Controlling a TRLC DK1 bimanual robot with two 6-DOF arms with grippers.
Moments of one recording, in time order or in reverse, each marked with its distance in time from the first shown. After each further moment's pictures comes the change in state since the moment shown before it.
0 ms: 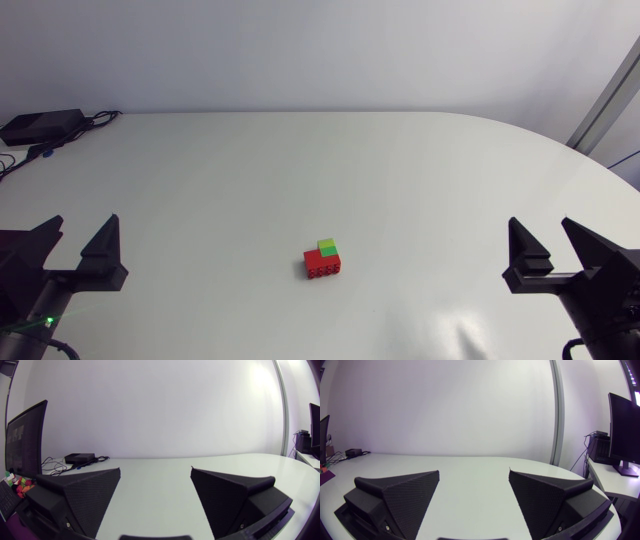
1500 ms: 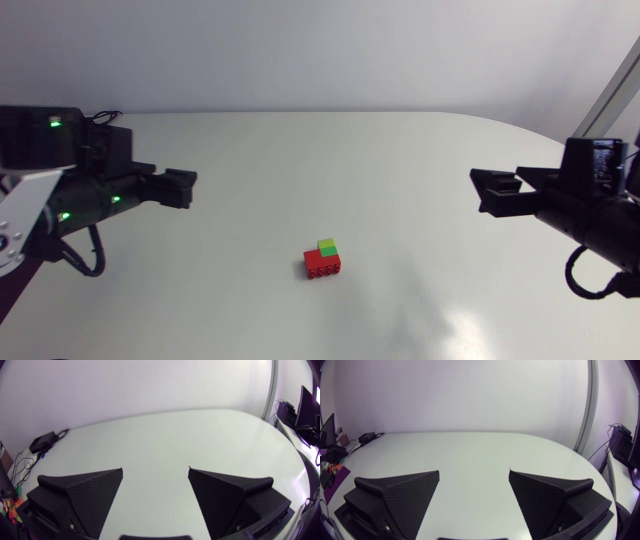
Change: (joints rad) left arm -0.213 1.072 0.627 -0.090 0.049 -0.011; right arm 0.086 0.810 0.482 -0.010 -0.089 0.029
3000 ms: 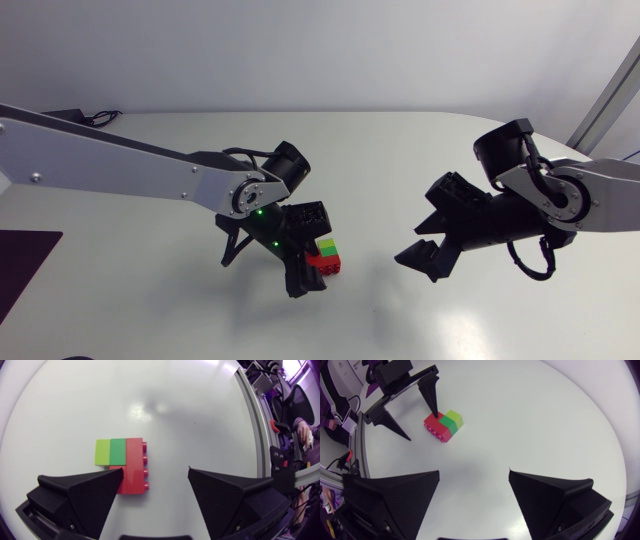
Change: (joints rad) left arm -0.439 0.790 0.478 -0.394 0.419 0.638; right arm 0.177 0.513 0.244 -0.448 -0.304 -0.550
